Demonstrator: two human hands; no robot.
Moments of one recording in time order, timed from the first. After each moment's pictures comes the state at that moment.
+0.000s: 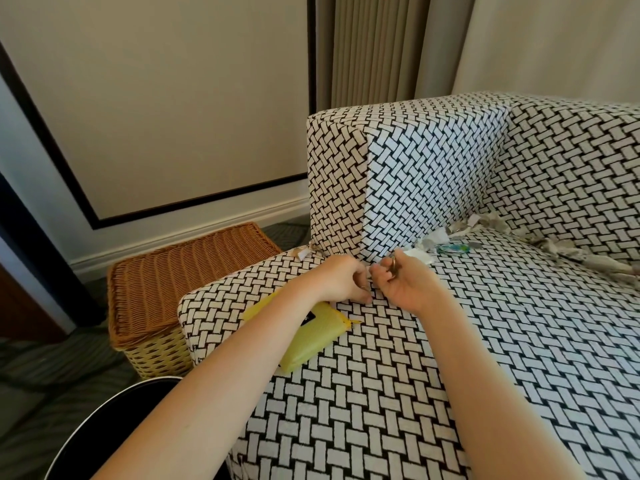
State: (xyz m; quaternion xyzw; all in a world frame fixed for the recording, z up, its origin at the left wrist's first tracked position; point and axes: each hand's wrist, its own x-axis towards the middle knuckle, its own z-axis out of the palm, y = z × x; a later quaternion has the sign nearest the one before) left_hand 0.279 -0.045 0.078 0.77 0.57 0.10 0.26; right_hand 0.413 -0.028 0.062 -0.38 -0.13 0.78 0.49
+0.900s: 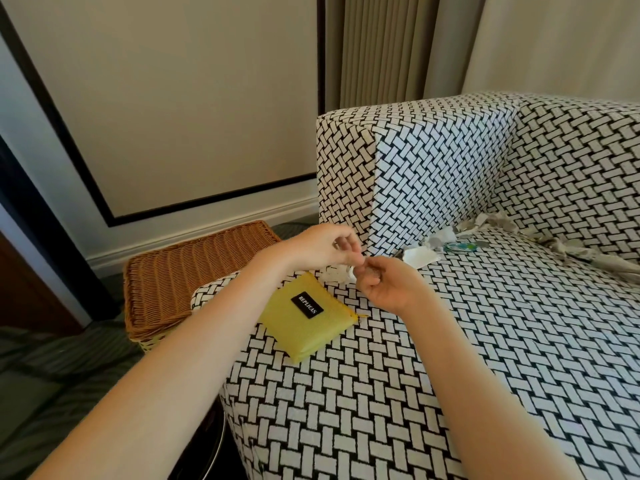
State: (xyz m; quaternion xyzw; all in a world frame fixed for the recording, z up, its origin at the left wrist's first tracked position) left_hand 0.243 -0.058 0.124 0.78 0.54 0.14 0.28; right_hand 0.384 -0.053 0.073 -0.34 -0.13 0.83 0.42
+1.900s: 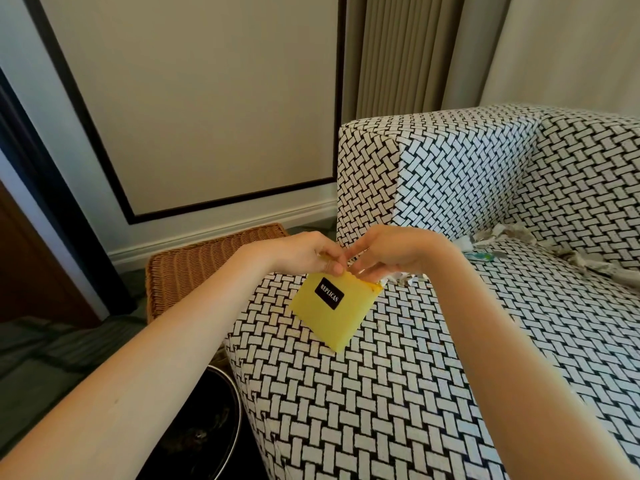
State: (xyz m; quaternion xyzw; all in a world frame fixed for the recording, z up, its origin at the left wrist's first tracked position) left_hand 0.197 -0.075 0.134 0.80 0.53 0.07 0.27; right_hand 0.360 -0.060 0.155 -0.48 -0.70 0.53 0.07
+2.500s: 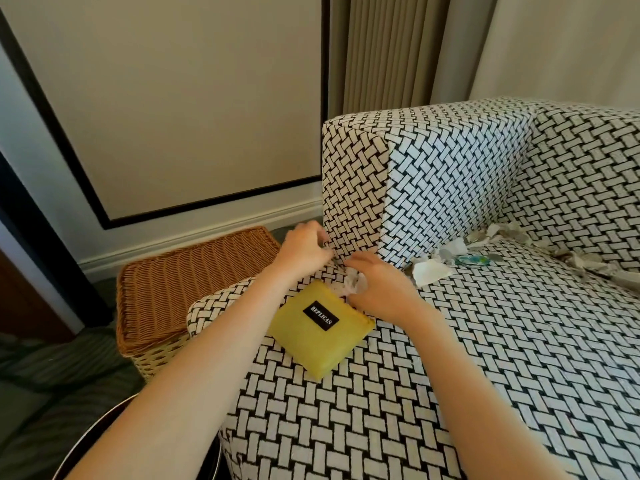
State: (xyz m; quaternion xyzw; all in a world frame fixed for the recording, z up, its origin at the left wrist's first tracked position) left_hand 0.218 0.000 0.079 0.66 0.68 0.26 0.19; right_hand 0.372 -0.036 0.067 -0.52 -0.83 0.13 0.14
